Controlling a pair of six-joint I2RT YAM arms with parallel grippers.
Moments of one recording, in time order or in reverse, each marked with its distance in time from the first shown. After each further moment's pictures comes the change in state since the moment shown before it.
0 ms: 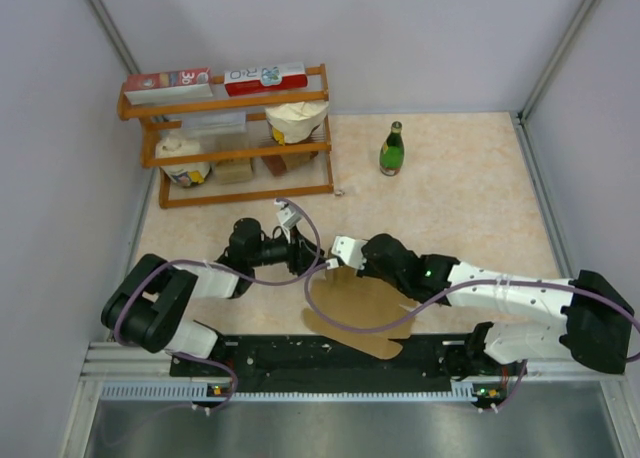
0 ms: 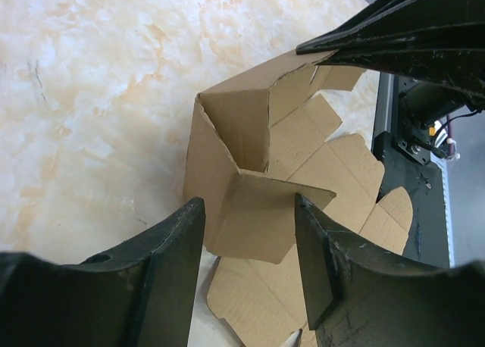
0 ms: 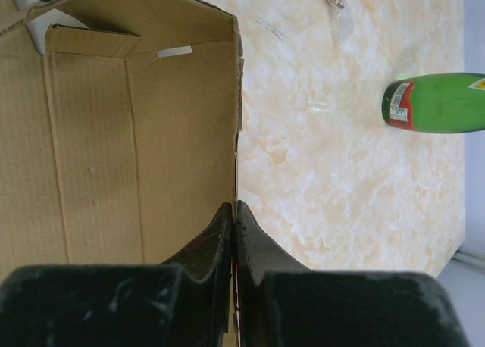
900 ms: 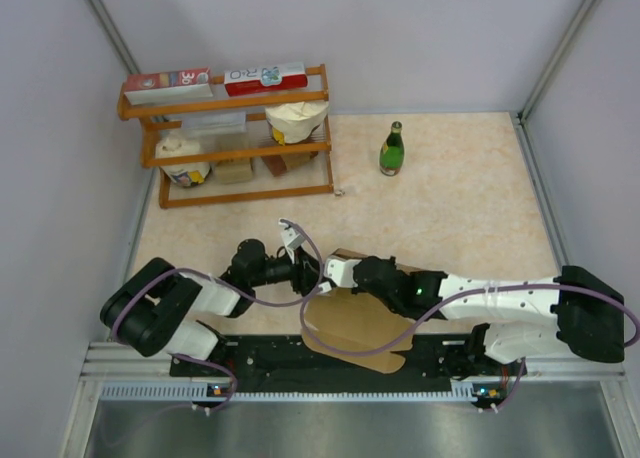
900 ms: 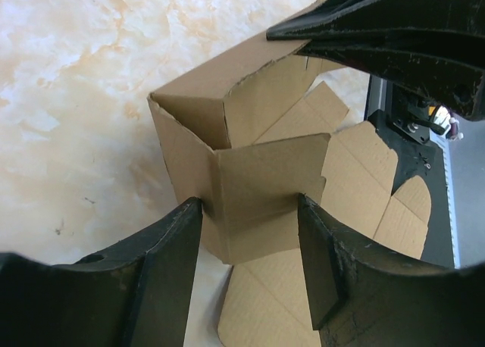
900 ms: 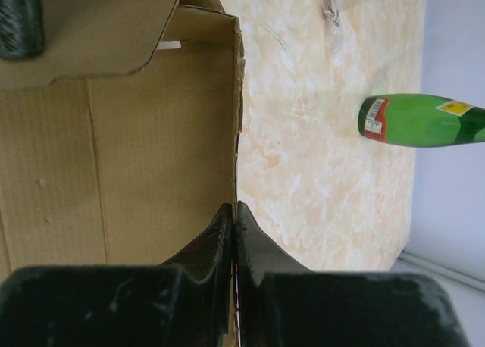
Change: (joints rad) left arm -0.127 -0.013 -0.146 0.171 -0.116 -0.010; right arm 0.153 0.039 -0.053 0.074 0.162 -0.051
